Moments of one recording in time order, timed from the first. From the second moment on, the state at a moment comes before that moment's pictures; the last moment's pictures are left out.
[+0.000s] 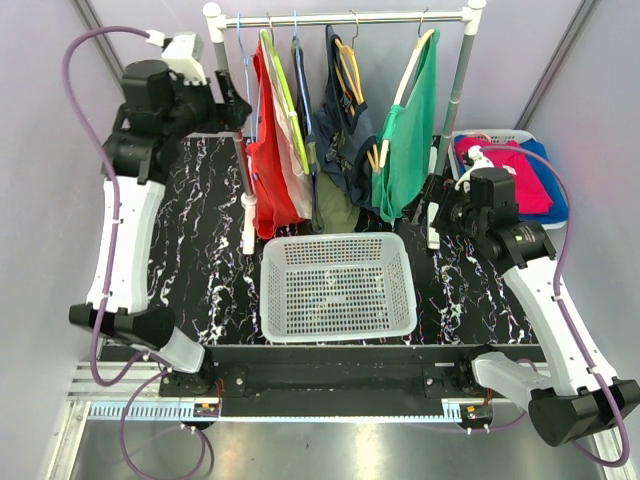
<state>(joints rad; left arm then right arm) -0.16 1.53 2.07 -0.78 0.23 -0.19 0.27 1.06 1.21 -0.72 -0.12 0.51</state>
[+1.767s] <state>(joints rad) -0.25 1.65 1.97 -0.56 0.03 -0.17 0.28 1.06 1.18 -0.68 -0.14 0.54</state>
